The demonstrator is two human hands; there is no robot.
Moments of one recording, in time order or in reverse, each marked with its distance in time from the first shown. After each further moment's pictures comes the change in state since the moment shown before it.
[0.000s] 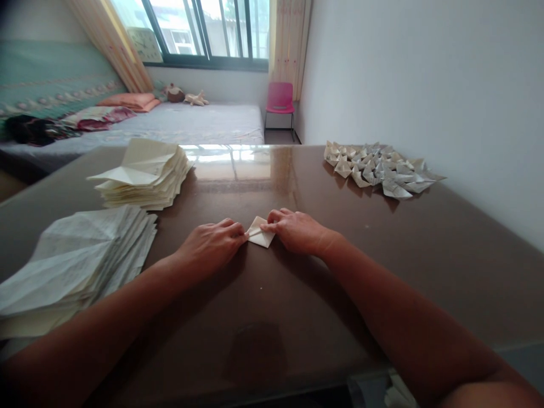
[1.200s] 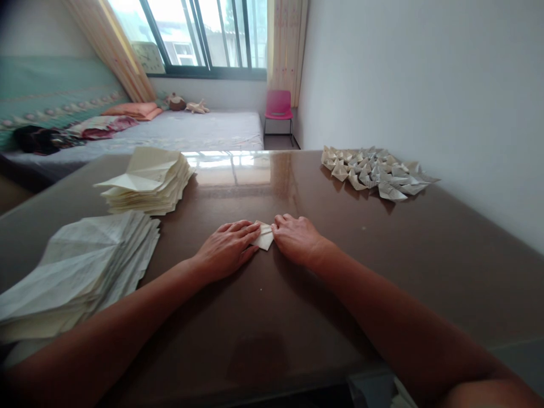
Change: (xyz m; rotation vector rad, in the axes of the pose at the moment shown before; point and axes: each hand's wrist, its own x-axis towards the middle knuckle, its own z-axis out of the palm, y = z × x) left_hand 0.013 0.006 0.035 -0.175 0.209 -0.036; right_hand -0.003 -0.024 -0.008 -0.171 -0.059 0.237
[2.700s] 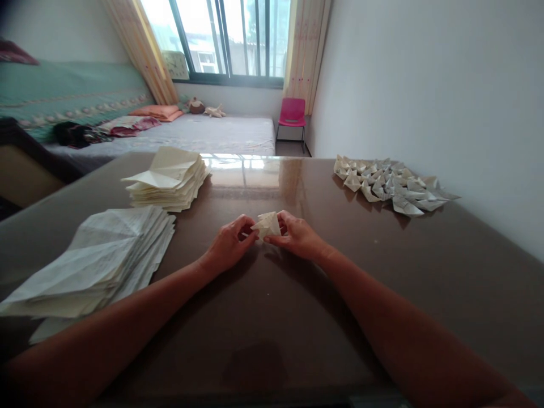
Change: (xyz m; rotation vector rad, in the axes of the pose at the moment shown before) left_hand 0.005 -0.005 0.009 -0.696 0.348 -0.378; right_hand 0.027 0.010 0.030 1.005 0.234 0.007
